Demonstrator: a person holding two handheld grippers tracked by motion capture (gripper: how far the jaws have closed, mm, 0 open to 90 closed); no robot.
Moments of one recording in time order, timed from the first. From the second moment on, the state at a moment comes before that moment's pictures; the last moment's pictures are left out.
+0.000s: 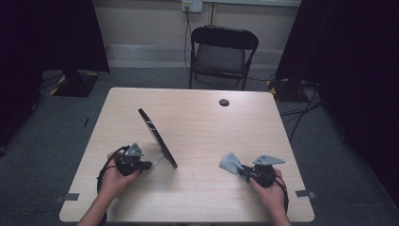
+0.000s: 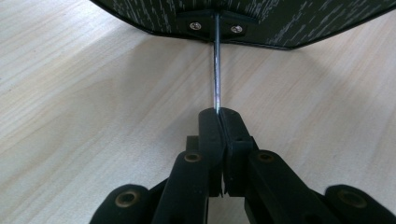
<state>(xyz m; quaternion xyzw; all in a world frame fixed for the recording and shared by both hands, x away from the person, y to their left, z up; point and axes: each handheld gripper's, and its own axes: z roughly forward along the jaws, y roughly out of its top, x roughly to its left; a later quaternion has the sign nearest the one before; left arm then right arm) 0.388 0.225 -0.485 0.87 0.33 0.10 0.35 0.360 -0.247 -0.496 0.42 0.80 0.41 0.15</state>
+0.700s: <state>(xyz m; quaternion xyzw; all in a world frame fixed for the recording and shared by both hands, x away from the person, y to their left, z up) 0.387 0.246 -0.485 0.85 0.37 0.10 0.36 0.361 -0.248 -0.496 0.41 0.80 0.41 0.15</state>
